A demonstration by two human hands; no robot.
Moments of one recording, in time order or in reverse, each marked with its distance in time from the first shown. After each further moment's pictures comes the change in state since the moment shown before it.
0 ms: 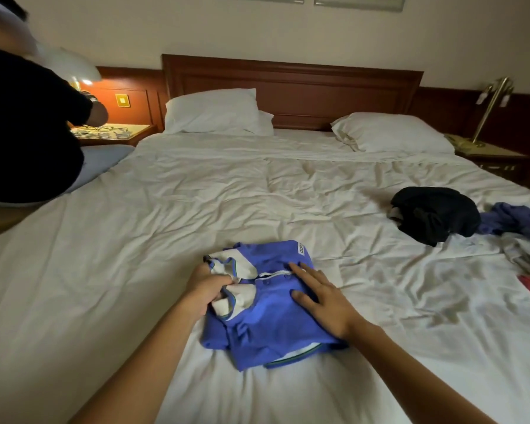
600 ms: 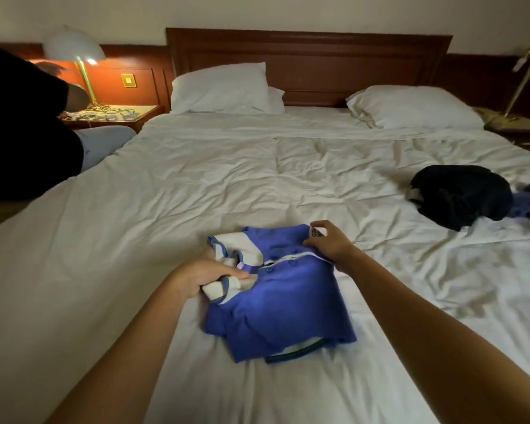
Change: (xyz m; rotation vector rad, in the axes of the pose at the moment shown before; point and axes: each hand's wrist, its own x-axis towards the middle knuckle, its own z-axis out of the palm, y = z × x) left_hand -0.001 0.017 -0.012 0.171 -0.295 -0.165; right_hand 0.100 0.013 -0.019 0.557 0.138 0.473
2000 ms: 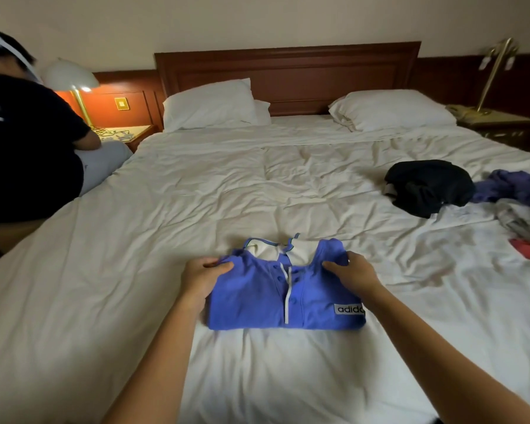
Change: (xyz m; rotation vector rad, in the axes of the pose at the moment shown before) left_hand -0.038 -0.019 0.023 -0.144 0.387 0.175; right_hand -0.108 0.038 -0.050 -0.225 0.185 0.041
